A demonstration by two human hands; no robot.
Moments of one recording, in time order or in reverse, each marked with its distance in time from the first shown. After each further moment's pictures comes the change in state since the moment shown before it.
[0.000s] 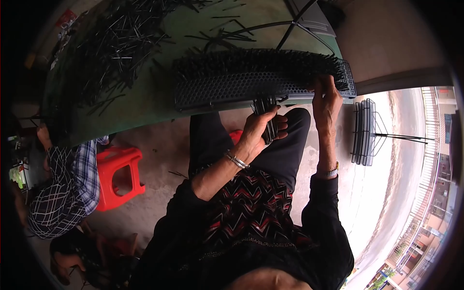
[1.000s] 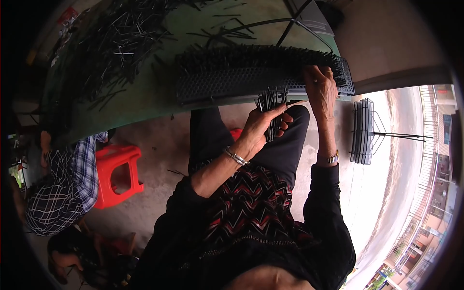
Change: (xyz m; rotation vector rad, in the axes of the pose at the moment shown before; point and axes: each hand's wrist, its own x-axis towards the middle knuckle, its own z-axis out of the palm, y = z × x) left_hand -0.025 0.009 0.017 0.199 -0.025 0.034; right_hand 0.011 0.001 0.008 -0.496 -0.058 -0.143
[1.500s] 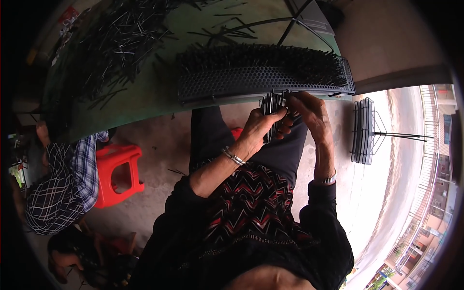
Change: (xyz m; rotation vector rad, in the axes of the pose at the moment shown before) left_hand -0.007 -0.002 -0.004 0.194 -0.036 0.075; right_hand -0.046 -0.026 -0.038 1.063 -0.582 0.378
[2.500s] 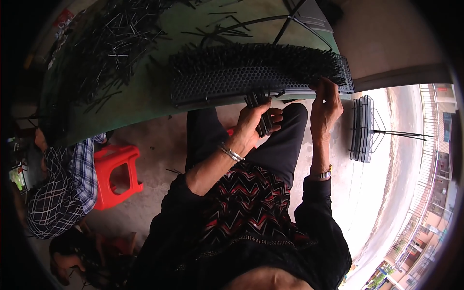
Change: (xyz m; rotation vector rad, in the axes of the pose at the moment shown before) left_hand 0.030 -0.008 -0.014 -0.282 0.089 -0.124; right_hand 0.025 0.023 -0.013 -0.580 0.796 -0.449
